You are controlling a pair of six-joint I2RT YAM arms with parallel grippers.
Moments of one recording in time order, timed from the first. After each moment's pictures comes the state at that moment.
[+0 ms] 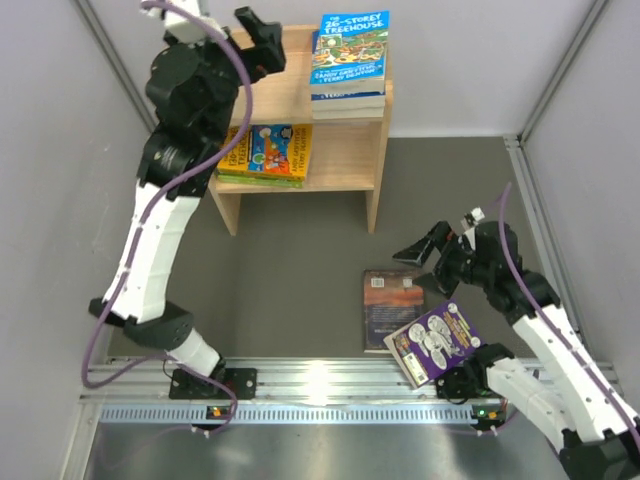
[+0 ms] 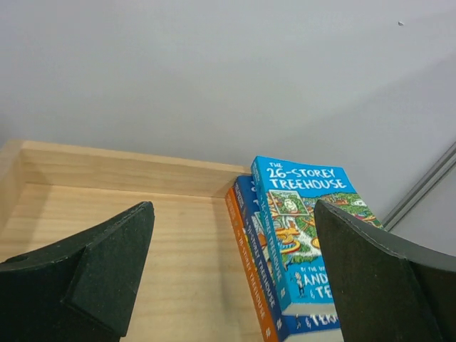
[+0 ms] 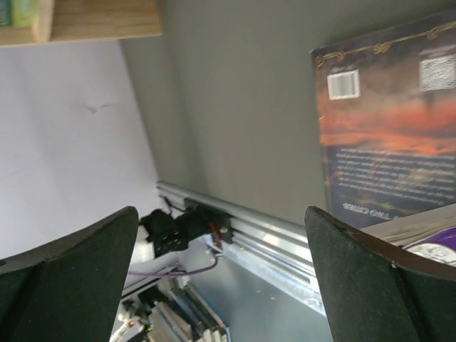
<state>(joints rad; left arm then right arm) -0.50 1.64 2.31 -0.38 -0.32 -0.26 0.33 0.70 0.71 -0.60 -0.43 1.08</state>
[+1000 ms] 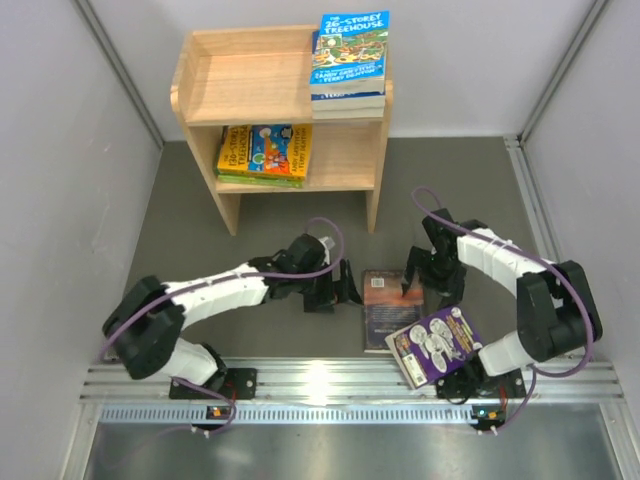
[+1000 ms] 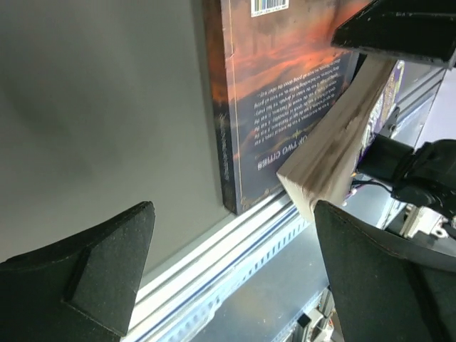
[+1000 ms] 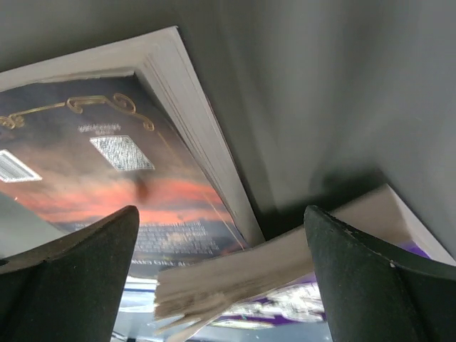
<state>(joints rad) -0.83 1.40 0.77 -0.22 0.34 -0.94 0.33 1.47 0.87 -0.88 -0.10 0.66</state>
